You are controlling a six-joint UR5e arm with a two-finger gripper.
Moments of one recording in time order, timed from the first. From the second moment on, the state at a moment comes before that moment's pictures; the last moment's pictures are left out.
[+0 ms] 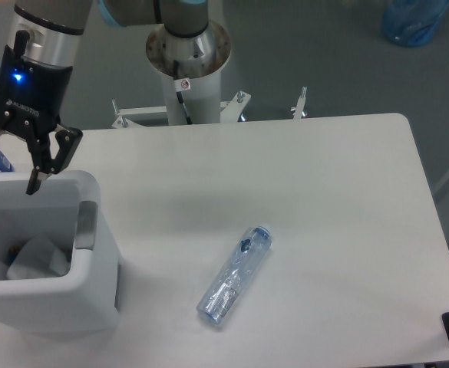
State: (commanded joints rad) arm 2.13 -1.66 -1.49 -0.93 1.10 0.26
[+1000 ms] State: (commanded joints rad) arm 2.45 -1.85 -1.50 -0.93 1.30 0.55
